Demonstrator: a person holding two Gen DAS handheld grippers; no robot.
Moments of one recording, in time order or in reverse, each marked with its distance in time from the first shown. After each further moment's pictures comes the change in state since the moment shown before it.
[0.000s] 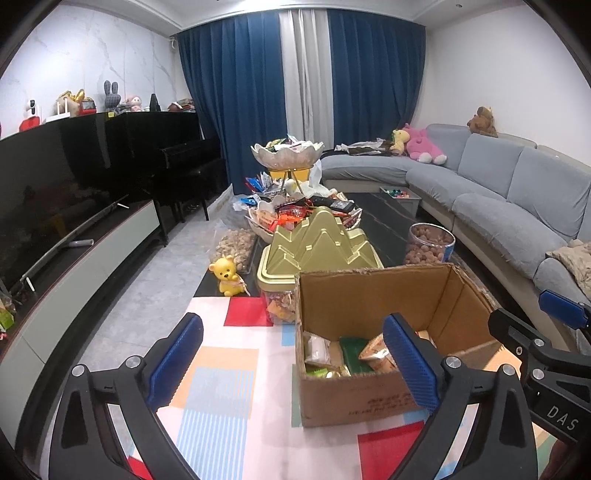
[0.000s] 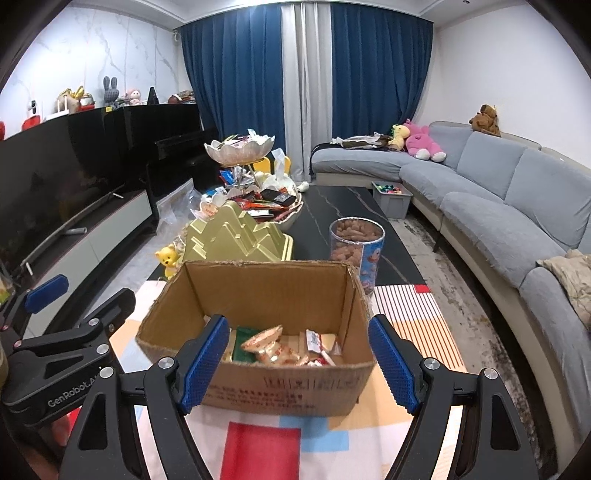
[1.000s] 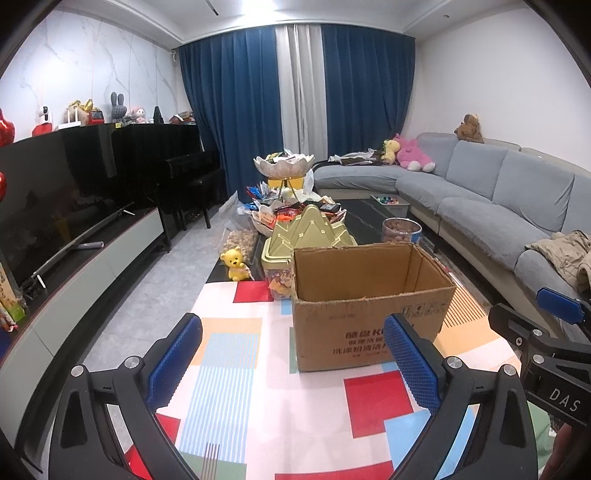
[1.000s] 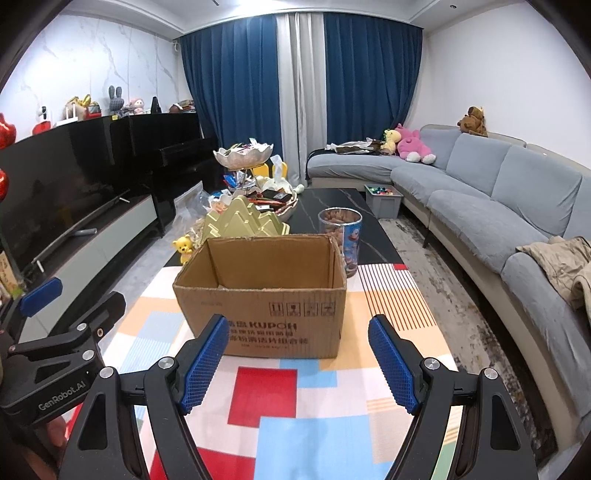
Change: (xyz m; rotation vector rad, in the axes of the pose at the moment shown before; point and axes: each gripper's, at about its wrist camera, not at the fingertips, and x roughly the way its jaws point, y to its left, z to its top) left arm -0.104 -0.003 -0.045 0.012 -0.053 -0.012; right arm -0.098 -0.005 -0.055 0.020 -0.028 -0.004
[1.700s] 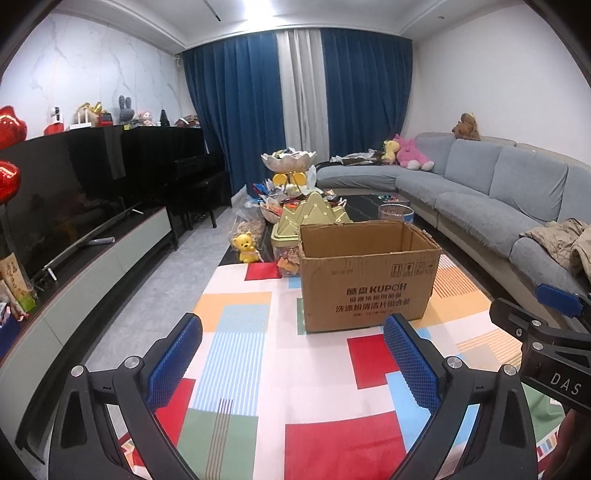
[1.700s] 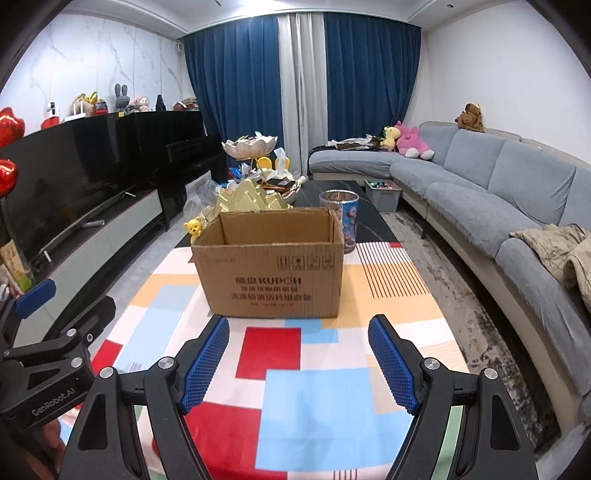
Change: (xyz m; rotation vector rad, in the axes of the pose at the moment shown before) left arm -0.058 0.007 -0.055 0.003 -0.018 0.024; right arm -0.046 0.001 -0.056 0.003 0.006 0.007
